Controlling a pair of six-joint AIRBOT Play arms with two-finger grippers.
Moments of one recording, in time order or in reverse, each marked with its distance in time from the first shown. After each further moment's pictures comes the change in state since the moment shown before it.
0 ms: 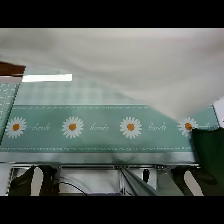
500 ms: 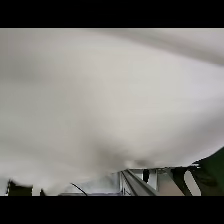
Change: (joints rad) left arm -0.194 0.190 -0.083 0.522 -0.015 -0.206; right arm 0.000 0.118 -0.086 -0.097 0.187 0.065
